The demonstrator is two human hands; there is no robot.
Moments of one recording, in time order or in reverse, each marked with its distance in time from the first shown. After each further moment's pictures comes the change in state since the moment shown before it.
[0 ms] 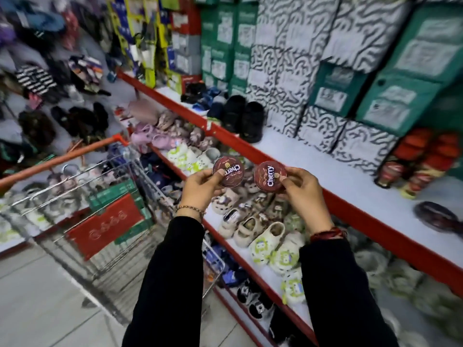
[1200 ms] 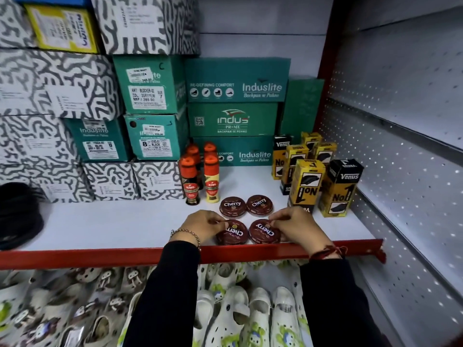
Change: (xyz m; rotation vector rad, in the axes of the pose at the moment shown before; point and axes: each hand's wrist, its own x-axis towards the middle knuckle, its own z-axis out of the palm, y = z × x) left_hand -0.066 -0.011 0.345 0.948 -1.014 0.311; right_hand -0.086 0.049 -0.311 -0.319 0.588 0.465
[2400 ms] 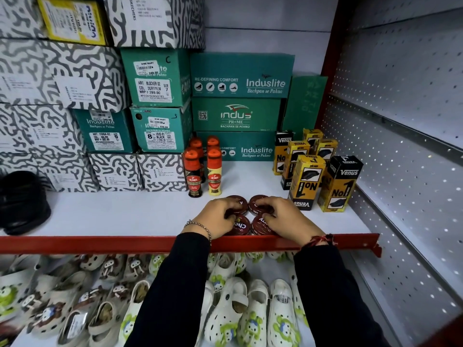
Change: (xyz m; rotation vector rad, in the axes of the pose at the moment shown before) left_hand 0.001 0.009 0.017 0.171 0.011 0.390; right_hand 0.001 -0.010 0.010 -0.390 -0.100 -0.406
